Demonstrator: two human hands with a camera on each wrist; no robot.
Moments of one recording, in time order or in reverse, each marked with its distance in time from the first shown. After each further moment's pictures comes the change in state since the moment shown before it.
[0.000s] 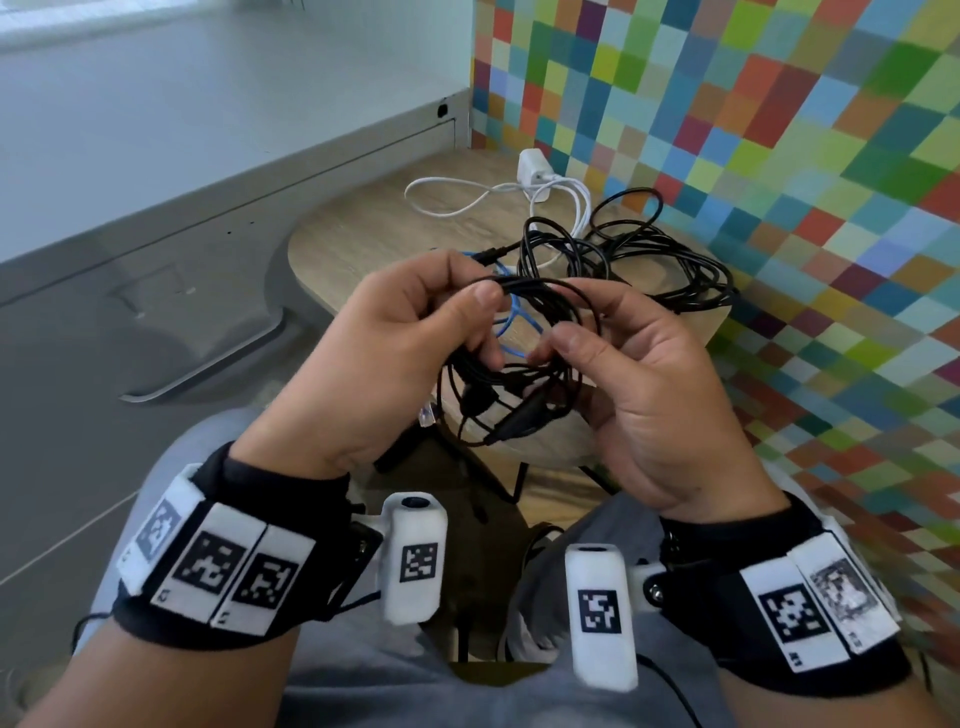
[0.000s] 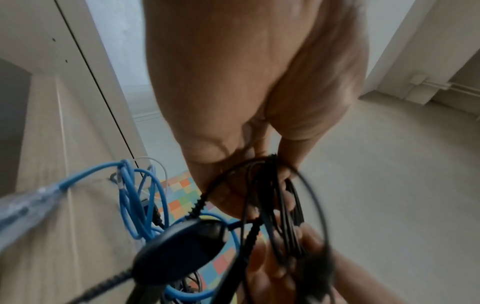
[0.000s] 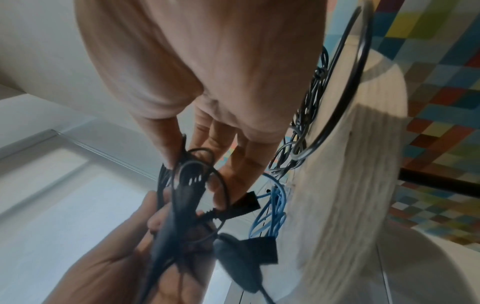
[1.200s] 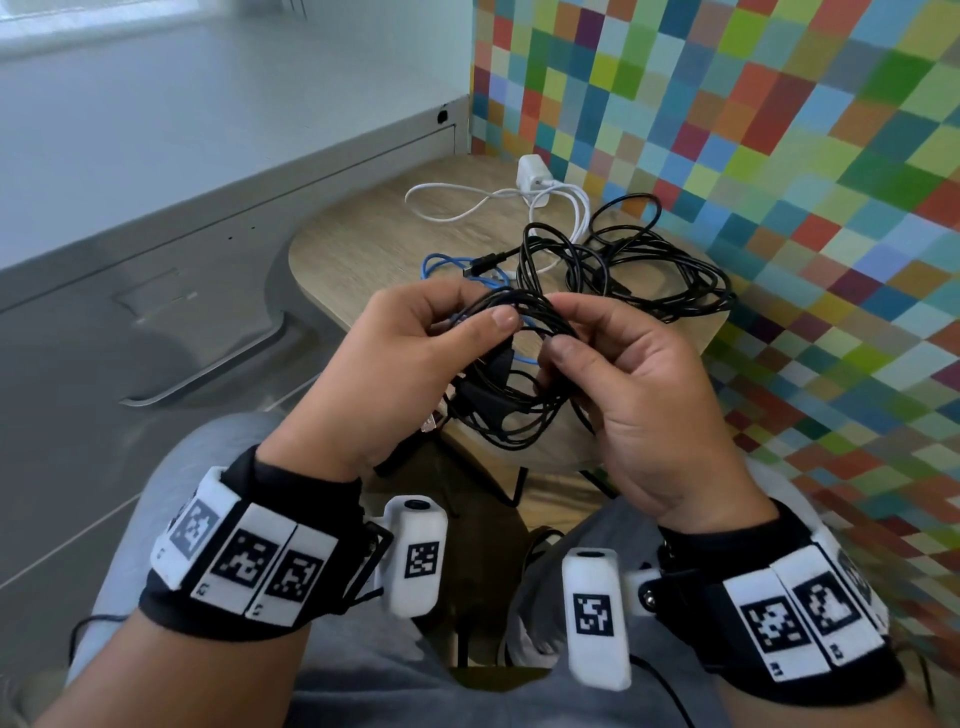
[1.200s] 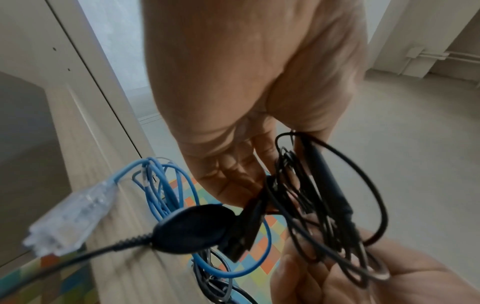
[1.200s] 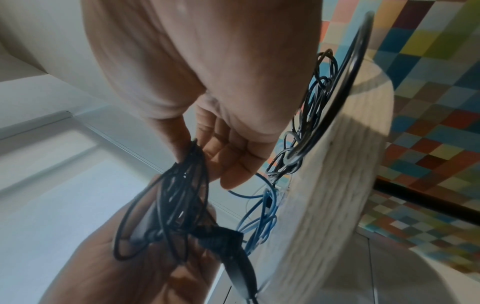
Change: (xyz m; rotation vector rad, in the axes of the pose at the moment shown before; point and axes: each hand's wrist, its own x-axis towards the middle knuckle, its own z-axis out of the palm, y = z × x) left_hand 0.000 -0.004 0.000 0.008 0.002 -0.094; right_hand 0.000 0.004 -0.005 -0.145 0.015 -0.061
